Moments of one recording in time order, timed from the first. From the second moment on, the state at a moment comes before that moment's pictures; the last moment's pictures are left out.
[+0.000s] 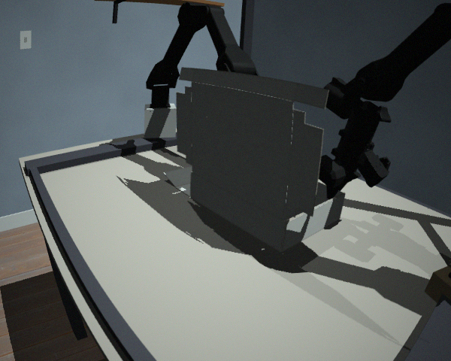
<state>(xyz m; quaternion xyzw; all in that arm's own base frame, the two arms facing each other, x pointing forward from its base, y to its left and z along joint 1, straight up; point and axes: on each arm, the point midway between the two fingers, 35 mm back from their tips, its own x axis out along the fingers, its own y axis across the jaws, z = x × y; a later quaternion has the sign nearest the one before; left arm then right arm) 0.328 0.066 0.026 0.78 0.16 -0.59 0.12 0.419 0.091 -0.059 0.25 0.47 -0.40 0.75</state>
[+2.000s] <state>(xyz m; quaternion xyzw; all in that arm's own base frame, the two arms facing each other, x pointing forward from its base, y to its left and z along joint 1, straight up) 0.328 0.066 0.026 0.78 0.16 -0.59 0.12 0.366 0.109 -0.032 -0.07 0.64 -0.08 0.76</state>
